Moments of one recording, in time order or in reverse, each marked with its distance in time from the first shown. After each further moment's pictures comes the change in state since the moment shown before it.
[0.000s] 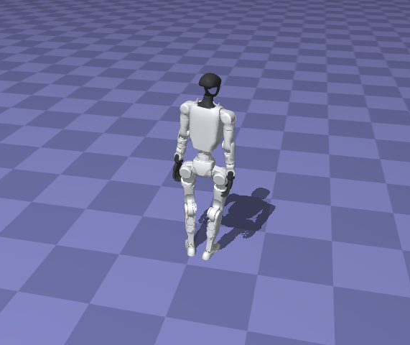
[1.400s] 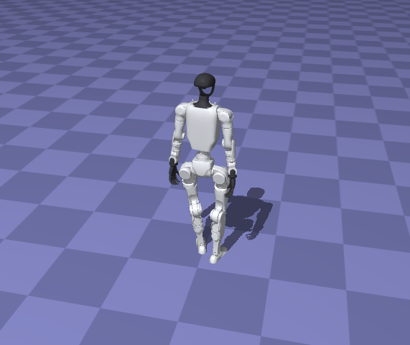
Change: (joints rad) left arm 0.101 0.017 0.083 -0.118 0.019 -0.015 0.009; right arm -0.009 -0.047 0.057 0.127 0.018 0.017 -0.023; waist 0.087 -0.003 -0.004; left_leg -0.010 -0.099 -0.029 -0.110 0.023 0.058; right_leg 0.070 -0.058 -0.018 -0.042 0.037 0.062
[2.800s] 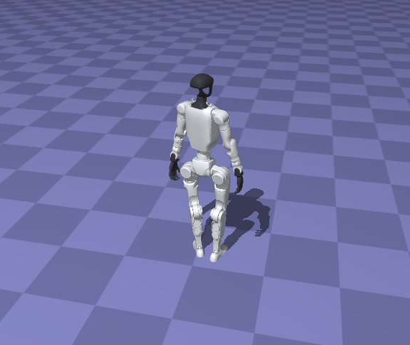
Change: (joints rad) left arm 0.010 0.074 0.144 0.133 -0.047 0.033 -0.012; right arm -0.131 -0.071 -0.096 -0.090 0.077 0.012 -0.015; waist -0.116 0.038 -0.070; left_leg 0.102 0.072 0.223 -0.059 -0.055 -0.055; right_leg -0.072 0.083 0.158 0.000 0.056 -0.036
